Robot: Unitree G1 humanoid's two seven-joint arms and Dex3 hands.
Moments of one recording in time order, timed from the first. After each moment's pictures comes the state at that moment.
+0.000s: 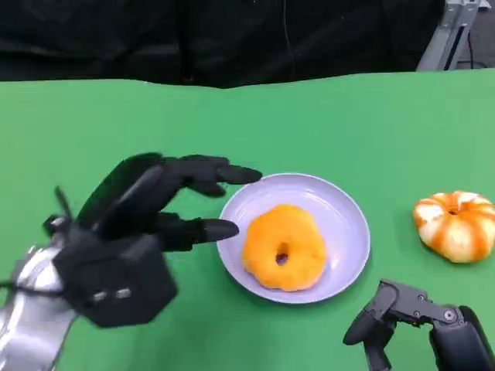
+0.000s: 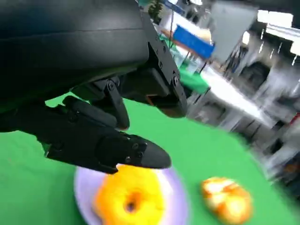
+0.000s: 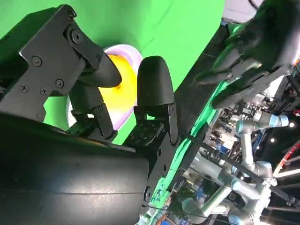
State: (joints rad) left arm -0.20 0.30 -0.14 -0.06 0.18 -0.30 -0.23; right arm 0.39 -0.05 0.16 -0.23 -0.32 -0.50 -0.08
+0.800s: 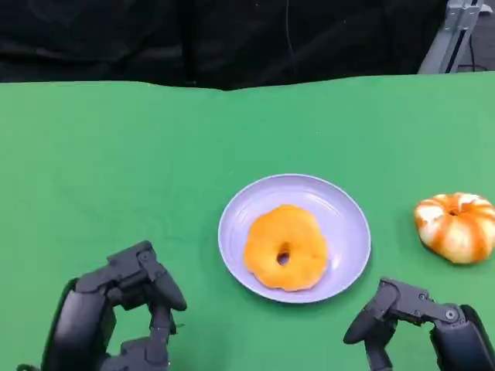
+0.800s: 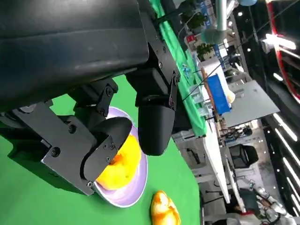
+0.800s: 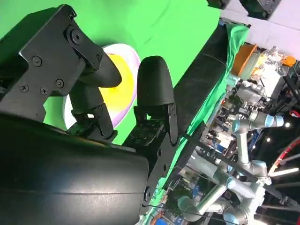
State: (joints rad) left arm 0.30 0.06 -0.05 -0.21 -0.02 -0.38 -0.12; right arm 0.39 -0.05 0.16 -0.25 -0.32 -0.49 -0.08
